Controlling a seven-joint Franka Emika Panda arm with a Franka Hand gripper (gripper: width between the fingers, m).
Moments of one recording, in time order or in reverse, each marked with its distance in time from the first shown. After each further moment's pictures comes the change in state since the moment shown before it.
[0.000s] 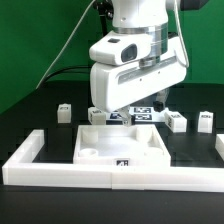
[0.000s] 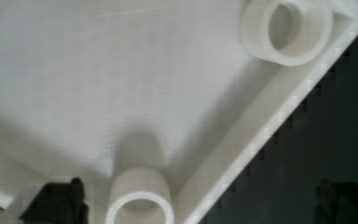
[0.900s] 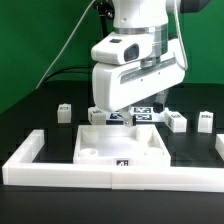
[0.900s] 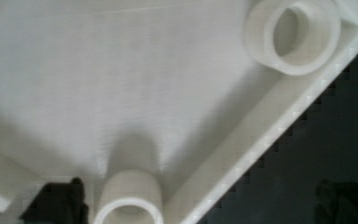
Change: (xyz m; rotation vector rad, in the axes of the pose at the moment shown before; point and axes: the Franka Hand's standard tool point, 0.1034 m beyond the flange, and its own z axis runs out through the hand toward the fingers) arm -0.012 -0.012 0.009 -0.039 0.022 -0.089
